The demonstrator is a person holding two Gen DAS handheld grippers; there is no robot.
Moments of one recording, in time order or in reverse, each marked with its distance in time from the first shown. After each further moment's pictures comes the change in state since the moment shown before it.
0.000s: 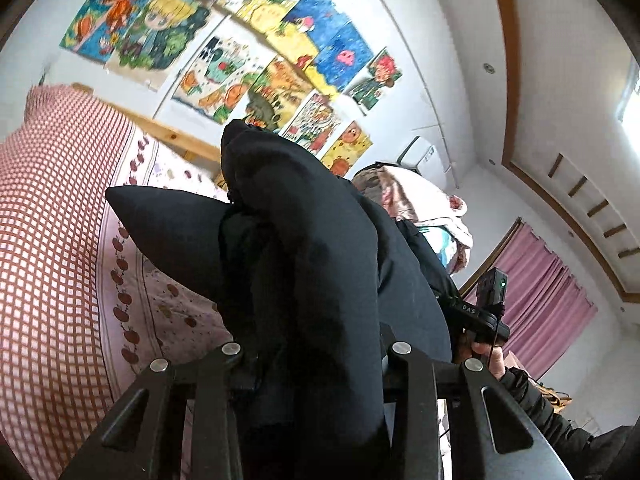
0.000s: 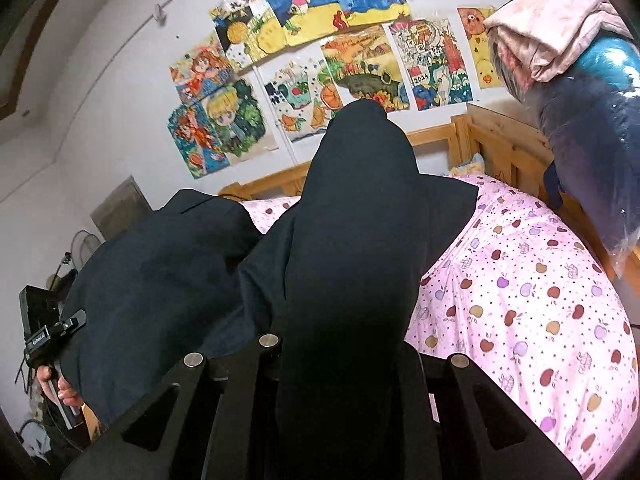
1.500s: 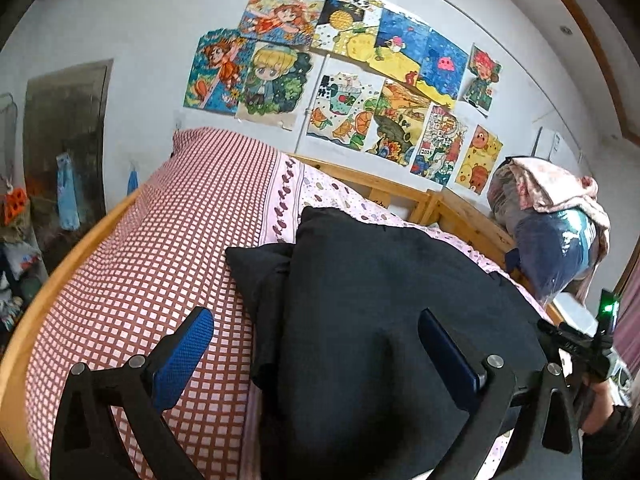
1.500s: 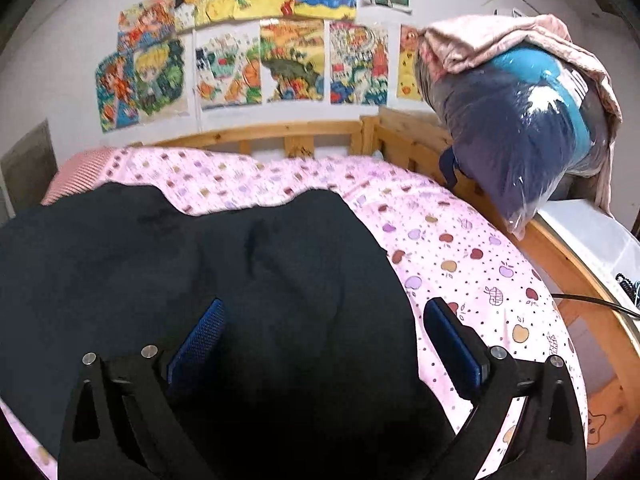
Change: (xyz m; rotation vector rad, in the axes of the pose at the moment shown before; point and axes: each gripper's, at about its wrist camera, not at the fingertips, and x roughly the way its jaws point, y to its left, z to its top) left arm -0.038 -0.041 -0.079 0.097 -0.132 0.649; right arm -0.023 -0.003 -0.086 -0.137 -0.034 -0.436
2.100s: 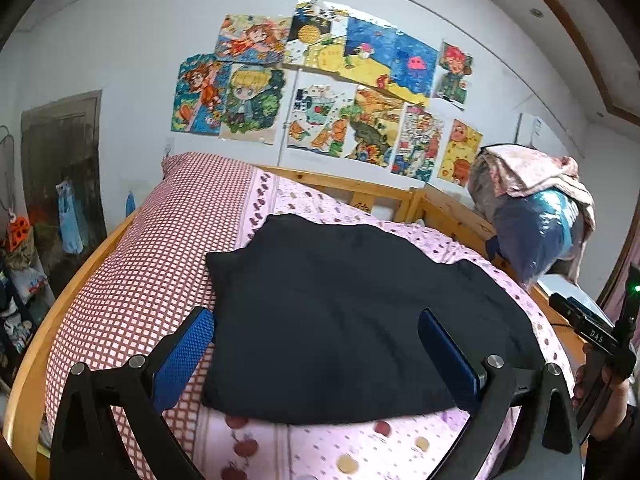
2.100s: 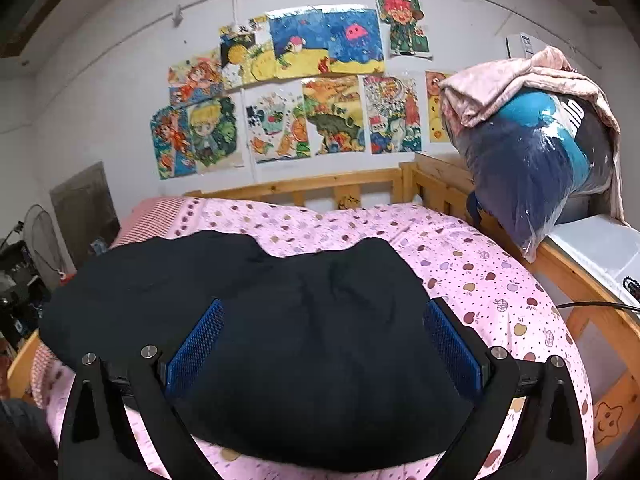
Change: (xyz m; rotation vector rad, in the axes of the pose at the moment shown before) left arm -0.067 -0.059 -0.014 0.088 -0.031 -0.004; right arm -0.108 0.006 -0.014 0.027 -0.165 0.176
